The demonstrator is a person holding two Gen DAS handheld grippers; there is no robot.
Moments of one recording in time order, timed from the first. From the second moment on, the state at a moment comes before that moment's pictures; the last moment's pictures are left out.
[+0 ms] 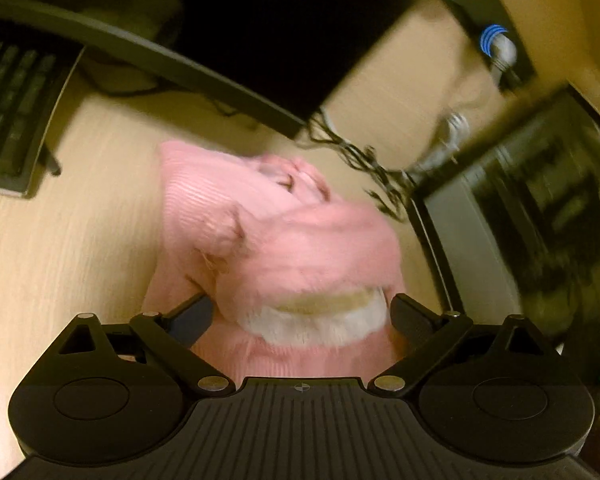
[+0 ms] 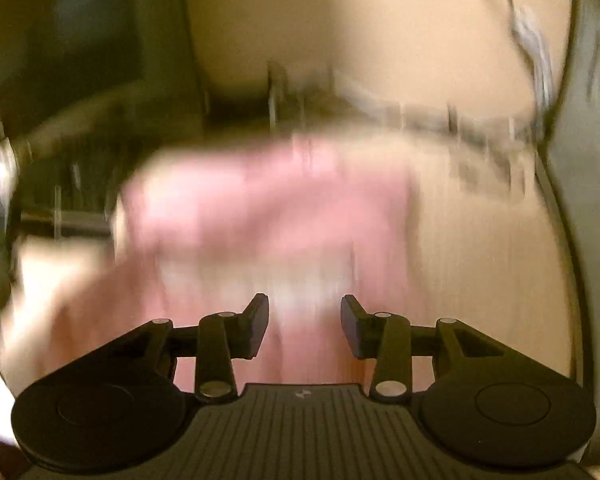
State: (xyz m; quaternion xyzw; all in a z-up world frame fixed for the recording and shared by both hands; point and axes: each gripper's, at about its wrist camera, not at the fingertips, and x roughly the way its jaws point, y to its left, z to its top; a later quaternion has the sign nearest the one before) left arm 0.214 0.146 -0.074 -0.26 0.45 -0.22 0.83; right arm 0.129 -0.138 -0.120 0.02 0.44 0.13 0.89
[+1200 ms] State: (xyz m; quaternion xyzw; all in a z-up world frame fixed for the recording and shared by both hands) left arm 0.266 0.116 -0.098 -0.06 0.45 -0.14 0.88; right arm 0.235 -0.129 -0.121 0.02 0.40 0.16 0.90
